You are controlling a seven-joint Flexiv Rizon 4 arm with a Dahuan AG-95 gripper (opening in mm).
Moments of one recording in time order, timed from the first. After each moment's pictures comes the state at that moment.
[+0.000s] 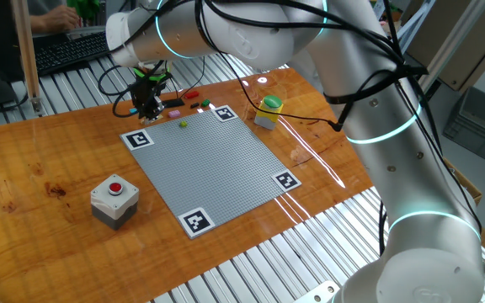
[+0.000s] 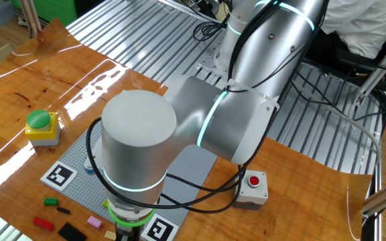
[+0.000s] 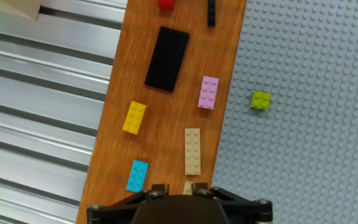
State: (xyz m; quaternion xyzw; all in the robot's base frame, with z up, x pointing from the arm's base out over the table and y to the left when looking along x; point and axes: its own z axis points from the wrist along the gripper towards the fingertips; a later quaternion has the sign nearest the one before) arm 0.766 0.069 0.010 0.60 0.80 0.03 0.06
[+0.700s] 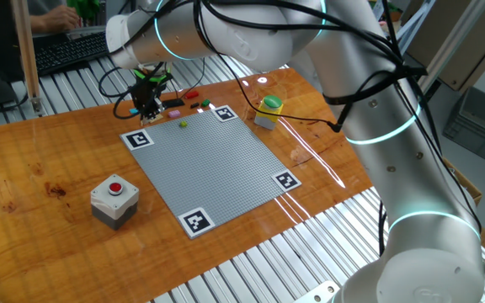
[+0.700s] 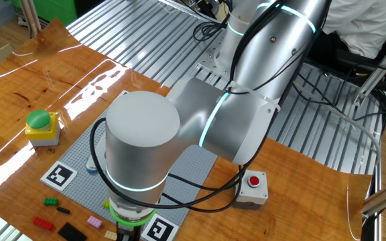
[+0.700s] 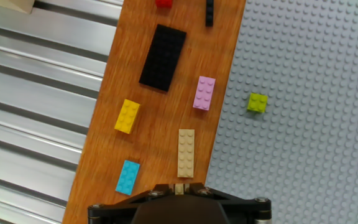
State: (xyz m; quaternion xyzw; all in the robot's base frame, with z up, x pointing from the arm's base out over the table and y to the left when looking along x) arm 0.766 0.068 0.009 0.59 0.80 0.03 0.06
